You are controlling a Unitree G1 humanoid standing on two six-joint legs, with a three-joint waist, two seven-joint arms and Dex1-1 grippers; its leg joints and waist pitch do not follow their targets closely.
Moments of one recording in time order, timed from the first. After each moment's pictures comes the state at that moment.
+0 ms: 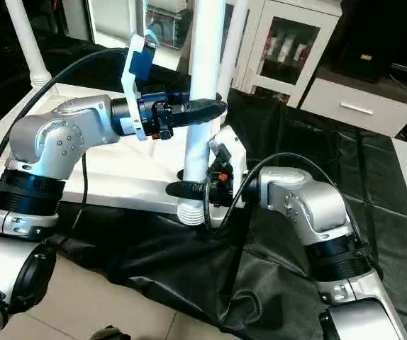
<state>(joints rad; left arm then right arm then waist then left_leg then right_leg) -0.95 0.23 -0.05 0.29 -0.58 0.74 -0.95 -0.58 -0.40 0.18 0.08 0.49 0.78 0.95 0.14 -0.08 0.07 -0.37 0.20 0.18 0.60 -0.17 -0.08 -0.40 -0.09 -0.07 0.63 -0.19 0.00</state>
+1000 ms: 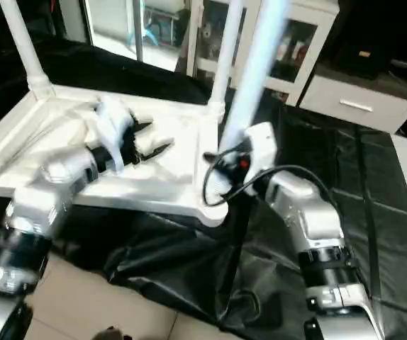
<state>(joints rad) -0.59 0.33 -0.19 0.30 -0.15 0.20 -0.71 -0.52 -0.29 0.00 0.29 0.34 0.42 0.59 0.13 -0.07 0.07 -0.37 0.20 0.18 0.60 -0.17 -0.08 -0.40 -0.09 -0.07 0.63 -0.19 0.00</state>
